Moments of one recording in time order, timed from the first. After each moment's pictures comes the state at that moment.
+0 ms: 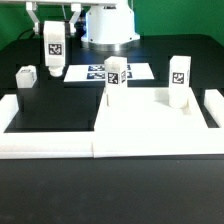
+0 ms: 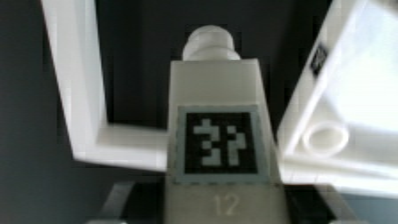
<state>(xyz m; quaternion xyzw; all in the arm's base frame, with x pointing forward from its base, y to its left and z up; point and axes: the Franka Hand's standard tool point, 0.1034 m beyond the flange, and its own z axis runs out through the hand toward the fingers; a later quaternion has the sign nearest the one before) 0.558 -0.085 0.143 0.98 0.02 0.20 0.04</state>
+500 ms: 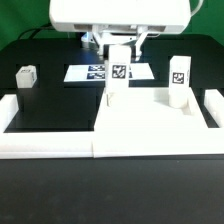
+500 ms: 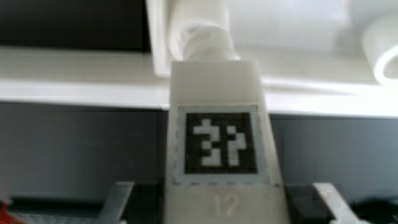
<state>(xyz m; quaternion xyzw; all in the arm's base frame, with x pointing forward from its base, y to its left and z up) 0.578 -0.020 0.105 0.96 -0.01 0.28 0.03</state>
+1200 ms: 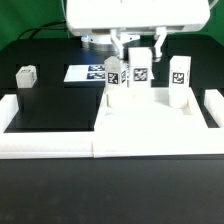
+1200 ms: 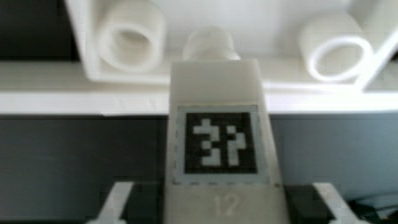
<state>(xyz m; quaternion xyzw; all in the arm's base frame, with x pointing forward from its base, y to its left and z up) 0.603 0.025 0.121 0.96 0.00 0.29 0.00</state>
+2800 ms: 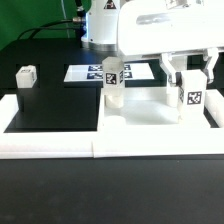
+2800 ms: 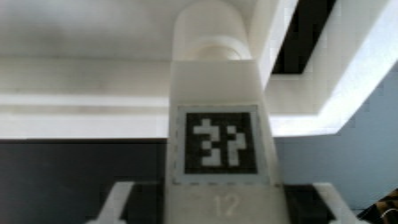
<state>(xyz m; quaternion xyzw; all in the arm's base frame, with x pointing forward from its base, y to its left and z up) 0.615 0.087 0.083 0.95 0.02 0.30 -0.02</state>
